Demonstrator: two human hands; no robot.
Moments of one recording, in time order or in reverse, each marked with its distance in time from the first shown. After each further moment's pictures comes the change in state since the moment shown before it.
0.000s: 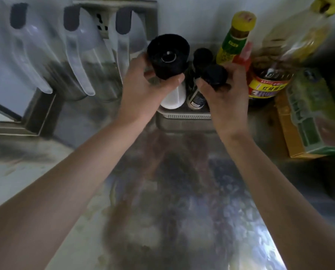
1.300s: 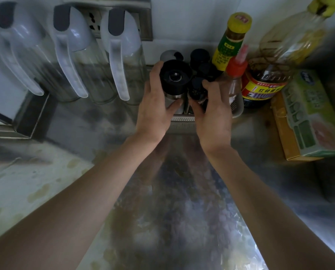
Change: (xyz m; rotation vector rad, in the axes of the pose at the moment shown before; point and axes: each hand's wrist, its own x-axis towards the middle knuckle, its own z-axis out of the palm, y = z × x) left_hand -0.005 -0.048 0.034 0.325 -0.061 0.133; right_hand -0.014 0.030 0.011 -0.538 -0.010 -0.211
